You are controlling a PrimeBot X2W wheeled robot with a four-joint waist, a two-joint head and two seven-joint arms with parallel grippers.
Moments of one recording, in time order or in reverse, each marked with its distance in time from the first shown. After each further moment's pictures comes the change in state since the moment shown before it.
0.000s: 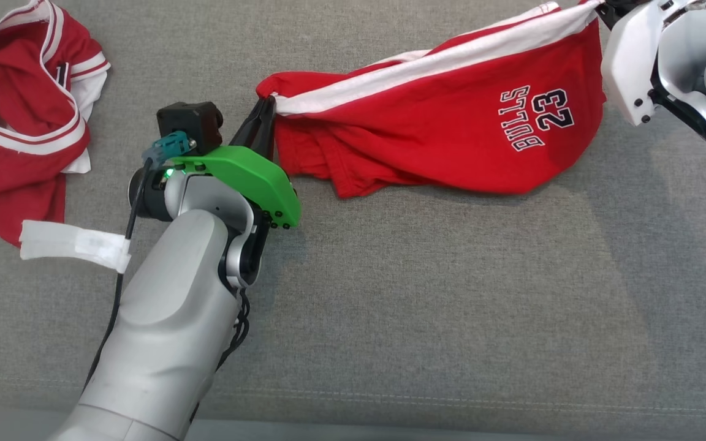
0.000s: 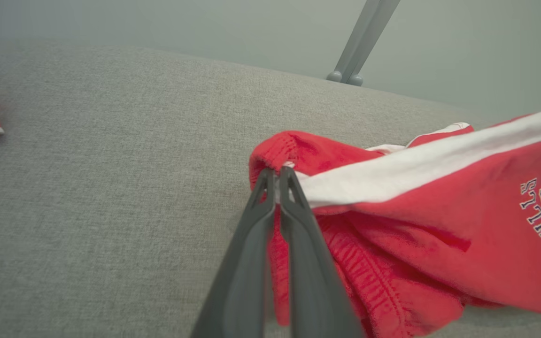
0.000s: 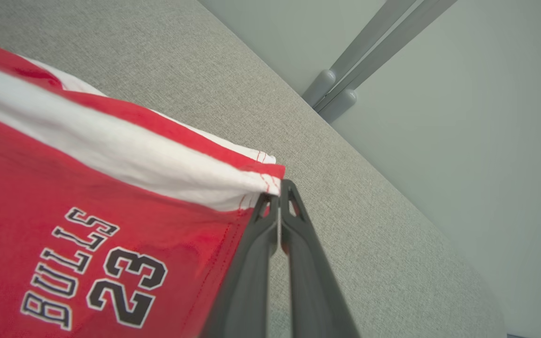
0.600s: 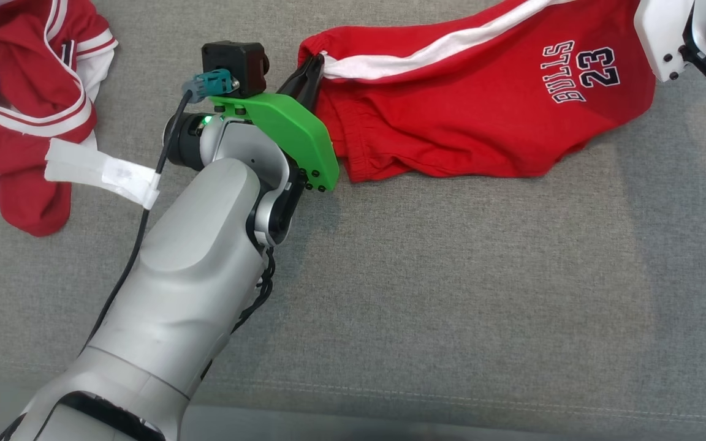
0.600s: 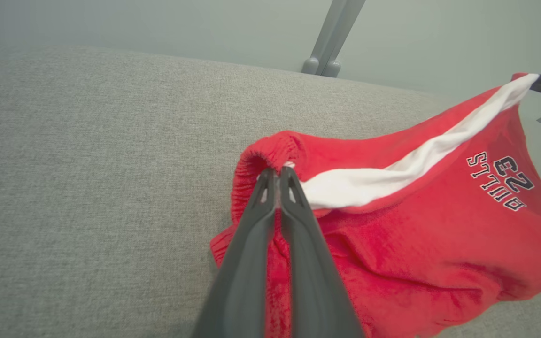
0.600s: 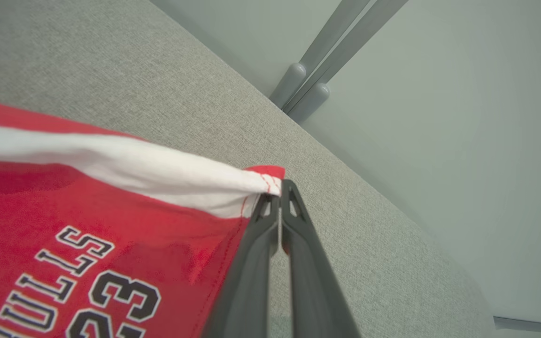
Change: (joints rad) left arm -0.190 -0.014 -0.193 0.077 -0.162 -0.002 0.042; right arm -0.118 0.076 -0.018 0.287 -0.068 0.000 -0.104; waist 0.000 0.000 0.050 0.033
